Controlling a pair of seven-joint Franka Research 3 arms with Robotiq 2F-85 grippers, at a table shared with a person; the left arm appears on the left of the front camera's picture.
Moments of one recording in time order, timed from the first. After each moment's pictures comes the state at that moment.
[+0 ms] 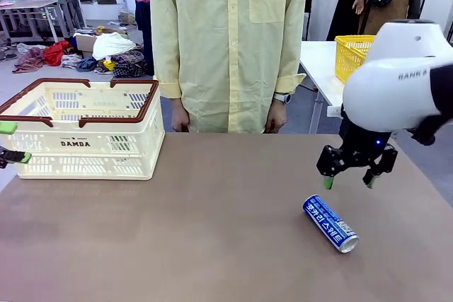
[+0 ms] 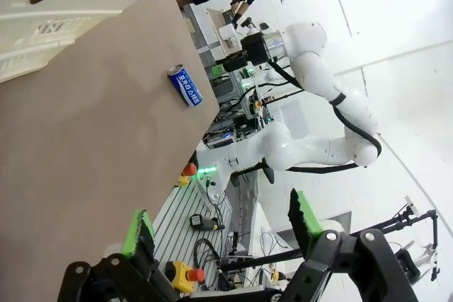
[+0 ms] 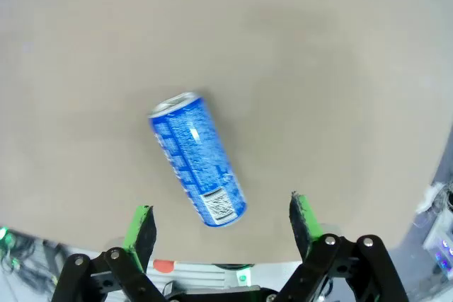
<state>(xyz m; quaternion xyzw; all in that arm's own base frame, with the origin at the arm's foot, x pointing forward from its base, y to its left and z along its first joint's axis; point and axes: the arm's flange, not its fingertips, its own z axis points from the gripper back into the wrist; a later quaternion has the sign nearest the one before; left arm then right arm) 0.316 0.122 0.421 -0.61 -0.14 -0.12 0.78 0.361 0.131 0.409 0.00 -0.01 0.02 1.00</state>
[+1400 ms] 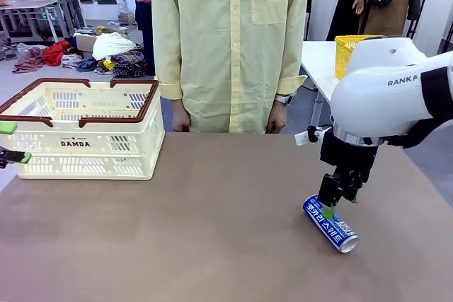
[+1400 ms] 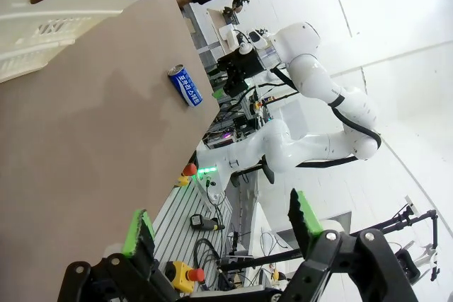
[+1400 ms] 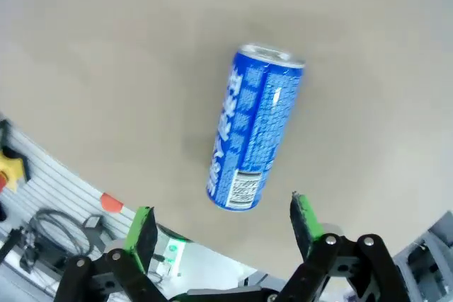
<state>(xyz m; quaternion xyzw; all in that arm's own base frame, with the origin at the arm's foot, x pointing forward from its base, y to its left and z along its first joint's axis) 0.316 0.122 0.421 -0.61 -0.14 -0.11 0.78 0.350 0.153 0.381 0.03 0.06 0.30 0.95</state>
